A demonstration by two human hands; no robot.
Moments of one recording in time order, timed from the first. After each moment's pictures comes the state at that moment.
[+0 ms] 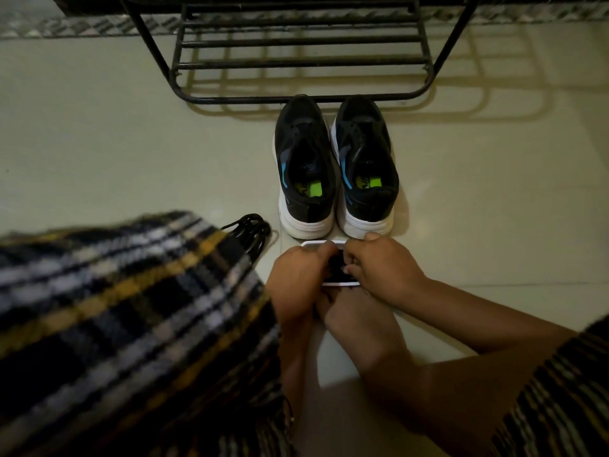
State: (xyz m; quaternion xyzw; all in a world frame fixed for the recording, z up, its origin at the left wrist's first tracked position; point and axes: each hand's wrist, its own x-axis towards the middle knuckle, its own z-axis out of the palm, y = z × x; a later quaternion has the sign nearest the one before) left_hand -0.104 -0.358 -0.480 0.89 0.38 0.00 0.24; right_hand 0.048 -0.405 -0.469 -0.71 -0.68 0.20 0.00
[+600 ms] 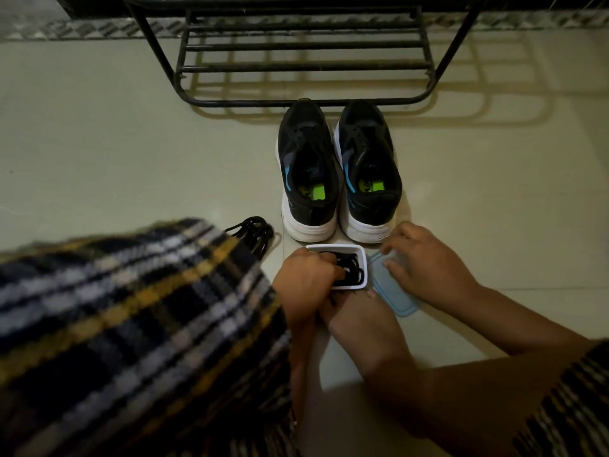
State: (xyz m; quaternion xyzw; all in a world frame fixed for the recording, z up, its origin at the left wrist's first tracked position) left_hand -0.097 -0.353 -0.466 0.94 0.26 -0.13 0.15; right_hand 0.093 -0.427 -0.462 -0.72 -0.66 0.19 0.07
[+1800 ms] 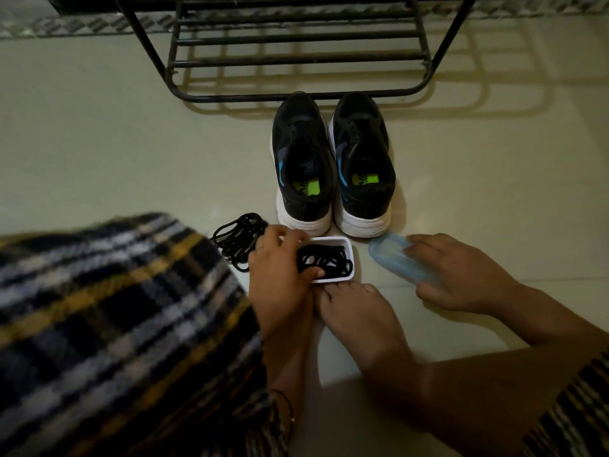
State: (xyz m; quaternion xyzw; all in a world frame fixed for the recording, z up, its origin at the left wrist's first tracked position) left_hand -0.124 -0.358 -0.489 0.79 0.54 0.10 0.27; right_hand 0.136 -0.456 -0.467 -0.67 -0.72 0.18 -0.02
